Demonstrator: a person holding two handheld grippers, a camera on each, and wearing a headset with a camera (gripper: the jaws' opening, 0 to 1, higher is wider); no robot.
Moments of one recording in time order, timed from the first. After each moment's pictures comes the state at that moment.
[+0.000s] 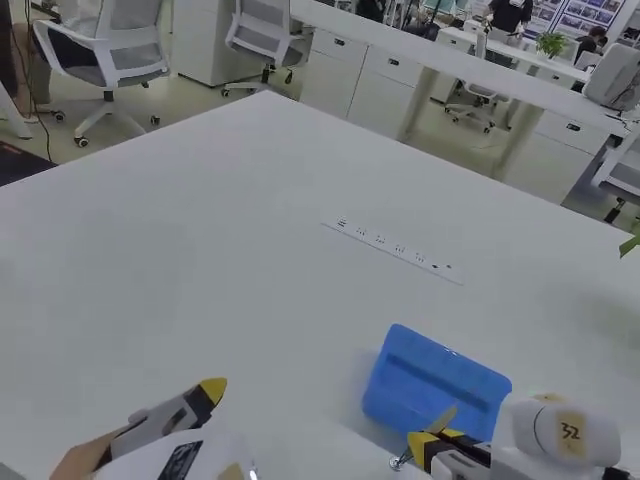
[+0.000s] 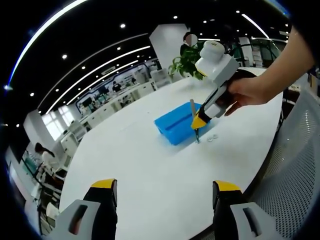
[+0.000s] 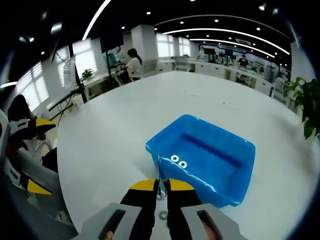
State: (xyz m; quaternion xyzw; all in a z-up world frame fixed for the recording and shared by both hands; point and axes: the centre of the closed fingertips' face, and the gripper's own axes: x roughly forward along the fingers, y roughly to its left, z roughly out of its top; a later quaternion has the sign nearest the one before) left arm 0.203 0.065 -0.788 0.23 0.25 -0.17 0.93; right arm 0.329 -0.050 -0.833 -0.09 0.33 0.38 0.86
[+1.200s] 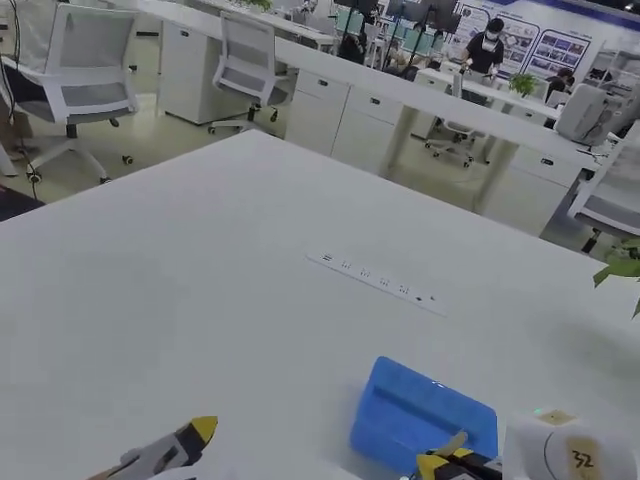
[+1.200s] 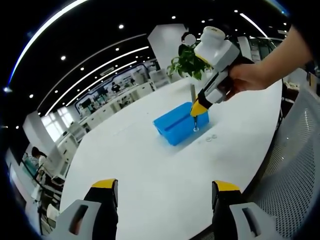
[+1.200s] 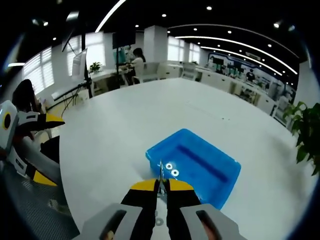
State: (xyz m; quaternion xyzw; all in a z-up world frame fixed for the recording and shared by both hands) left arm 0.202 0.064 -0.788 0.23 0.25 -0.17 0.92; right arm 0.329 -0.062 -0.796 -0.15 0.29 0.40 0.86
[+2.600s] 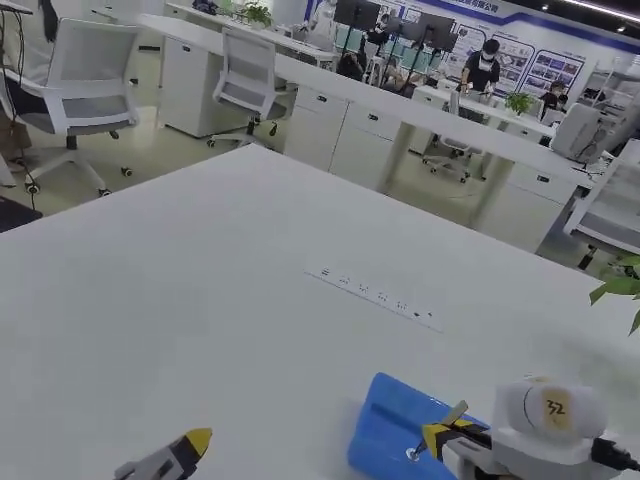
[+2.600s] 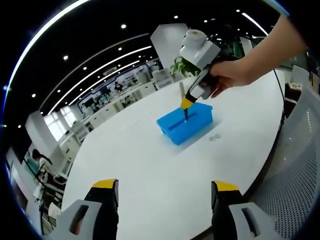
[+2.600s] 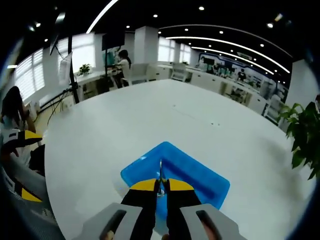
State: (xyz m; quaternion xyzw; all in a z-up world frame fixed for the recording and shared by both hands) left arm 0.203 0.069 -0.787 0.24 0.25 -0.16 0.93; right arm 0.385 -0.054 -0.797 -0.15 0.29 0.36 0.87
